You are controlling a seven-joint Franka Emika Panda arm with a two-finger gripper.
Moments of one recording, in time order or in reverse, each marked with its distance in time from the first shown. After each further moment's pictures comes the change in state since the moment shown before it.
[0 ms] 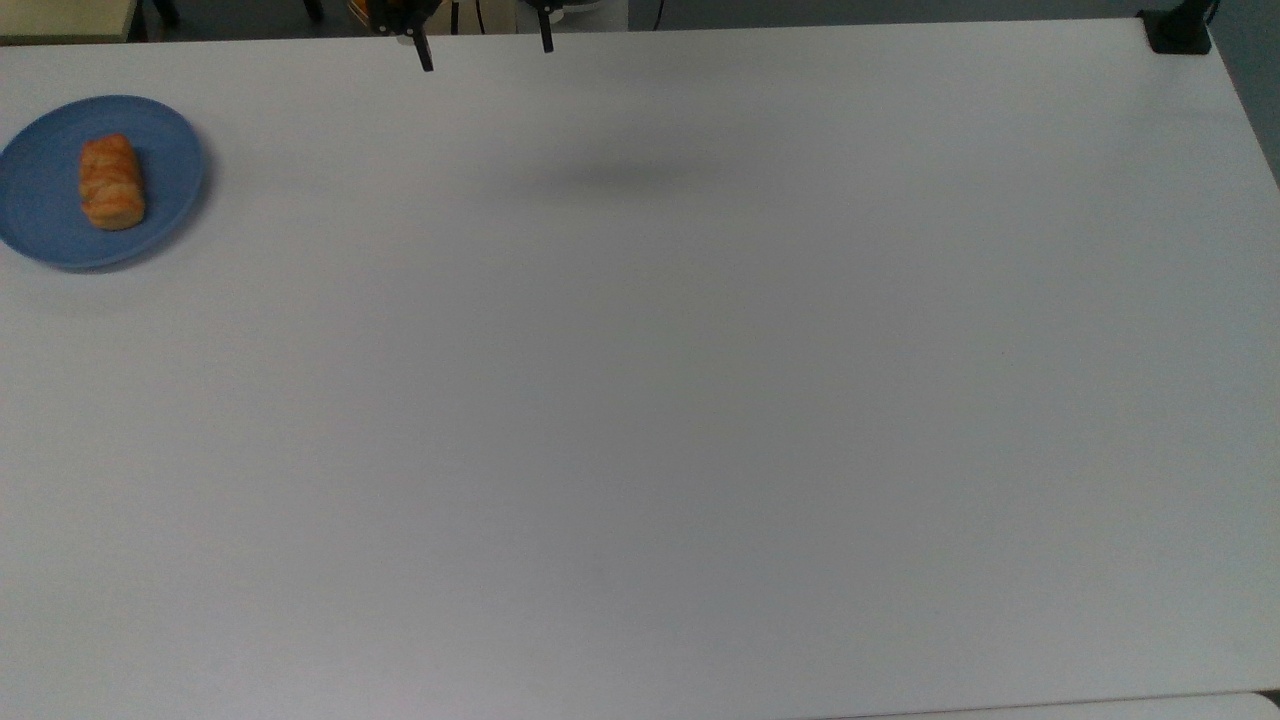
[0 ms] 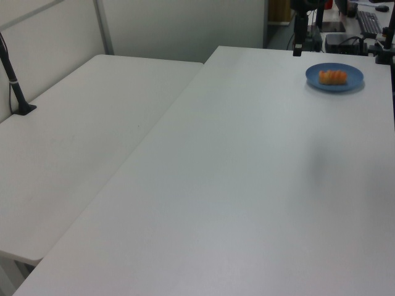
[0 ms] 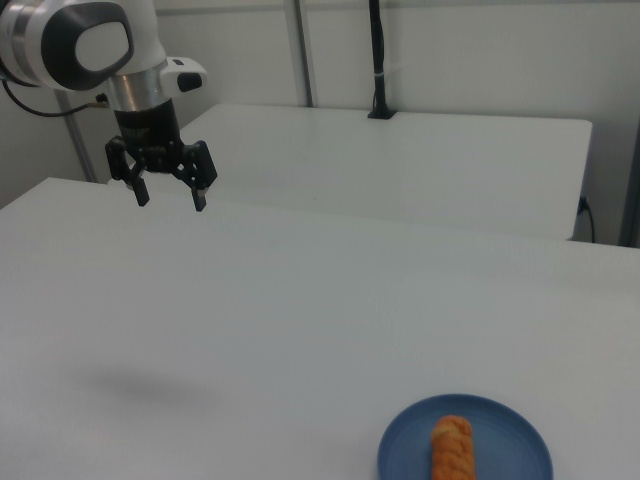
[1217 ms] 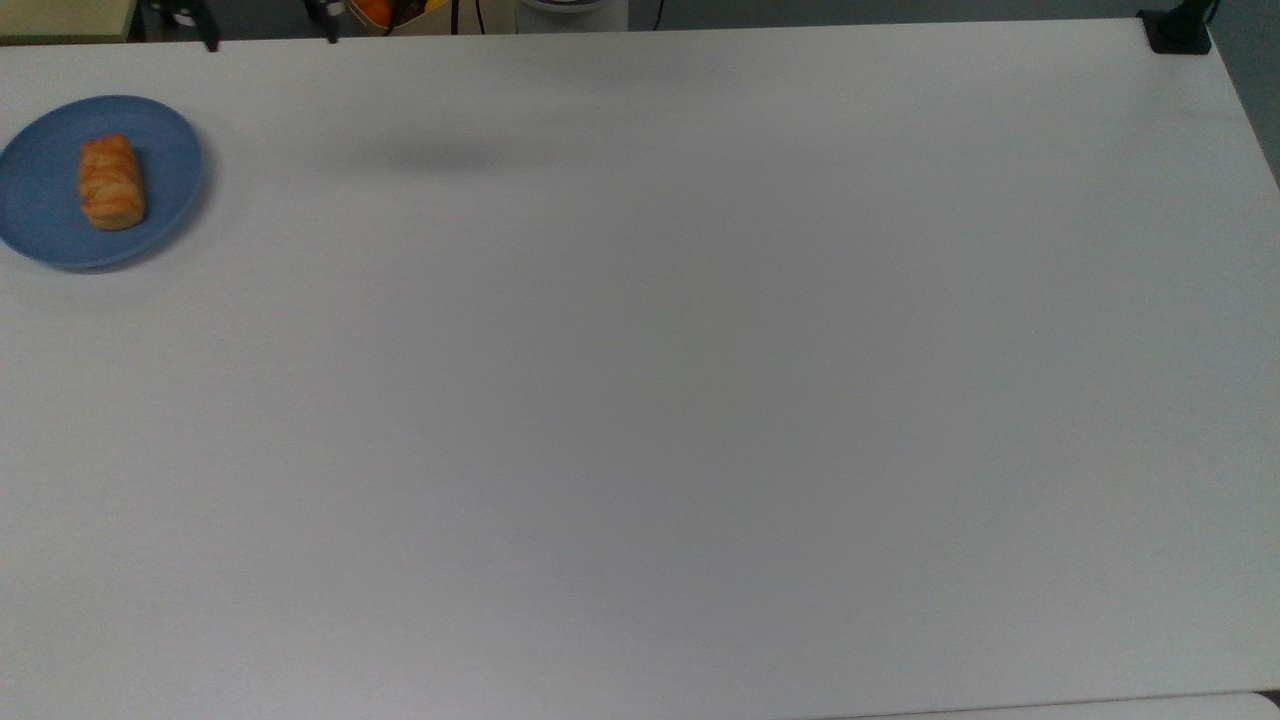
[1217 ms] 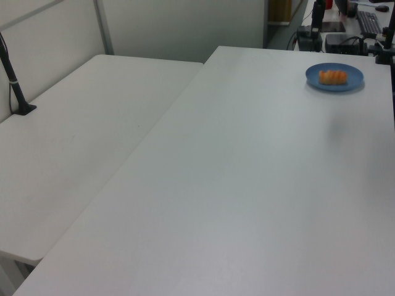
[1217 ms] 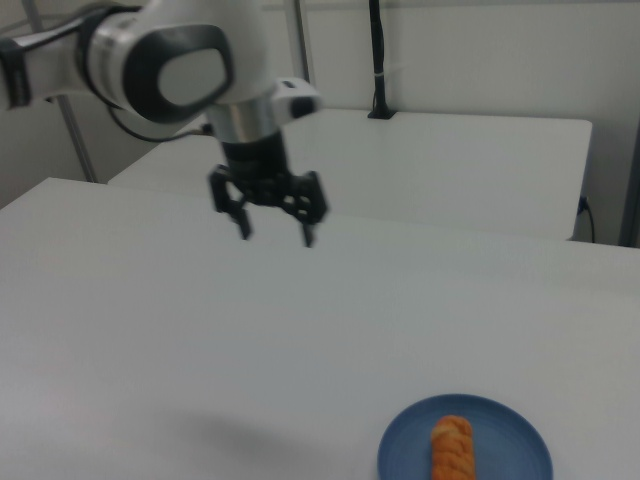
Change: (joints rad) arm -0.242 0.028 -0.078 -0.001 -0.018 0.066 -0.225
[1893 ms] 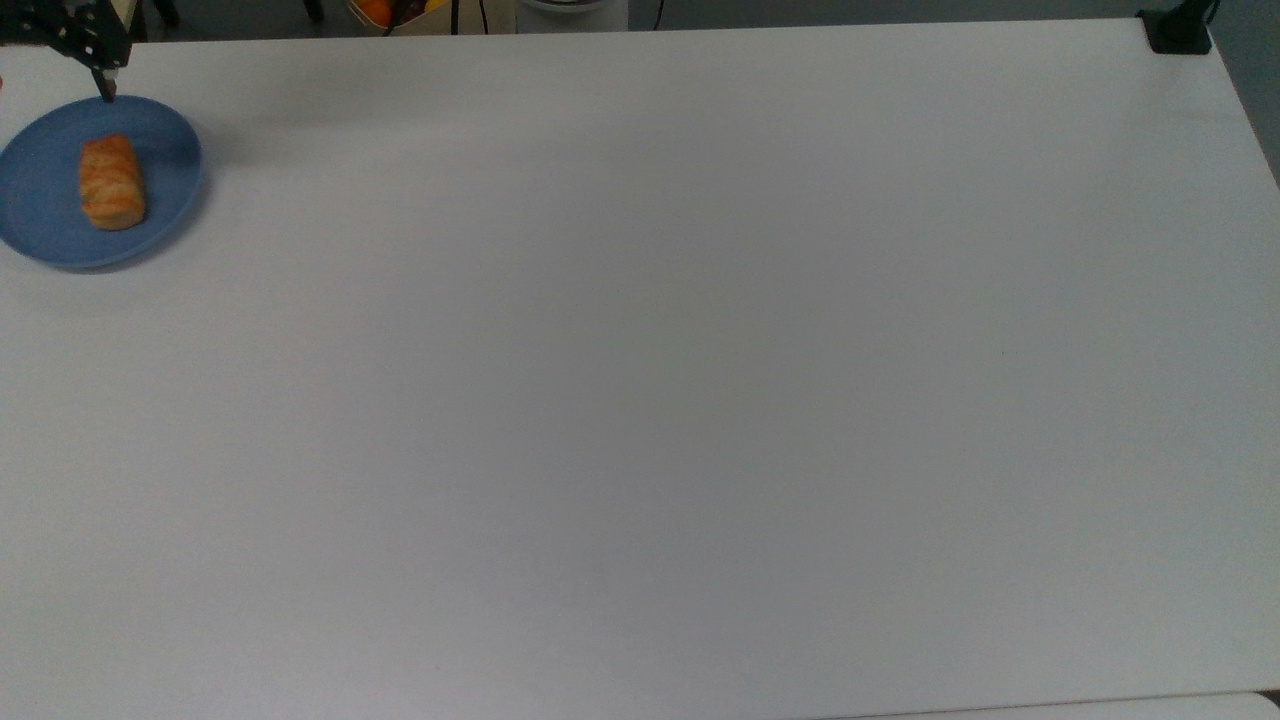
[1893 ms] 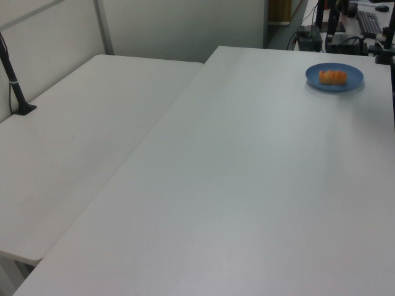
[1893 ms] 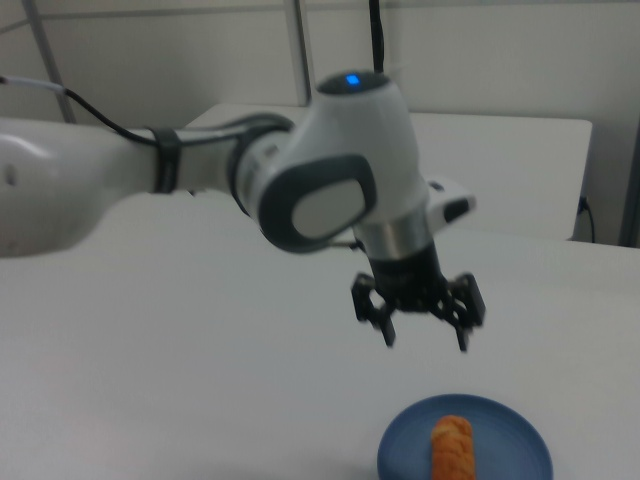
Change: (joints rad) arm -0.108 0.217 -0.211 -0.008 0.000 0.303 -0.313
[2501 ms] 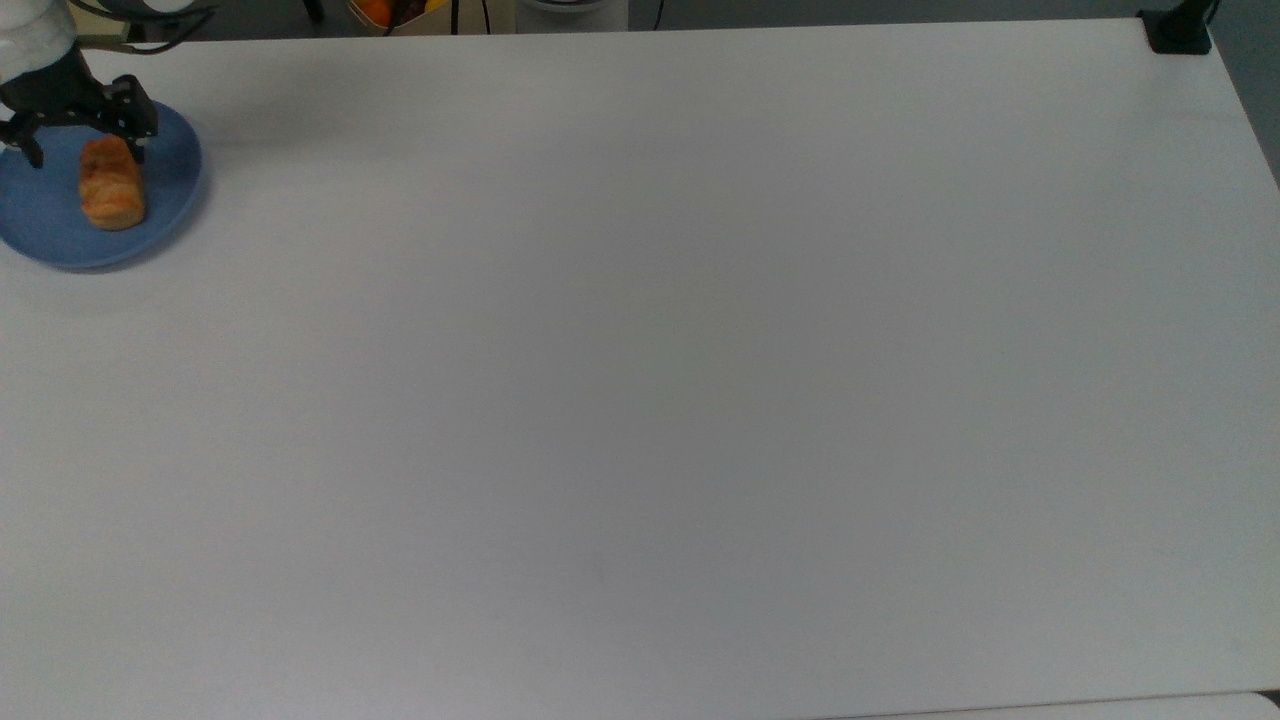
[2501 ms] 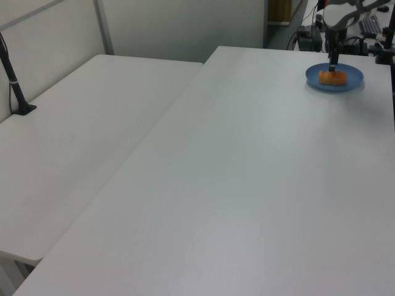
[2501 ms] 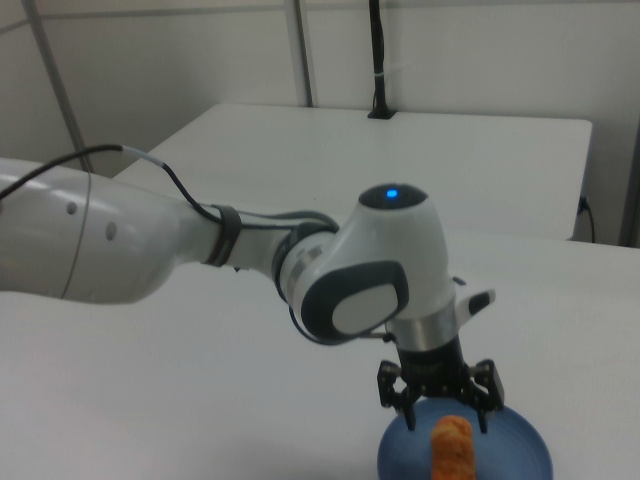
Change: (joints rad) arm -0.037 0.151 -0.002 -0.080 0.000 0.176 -0.124
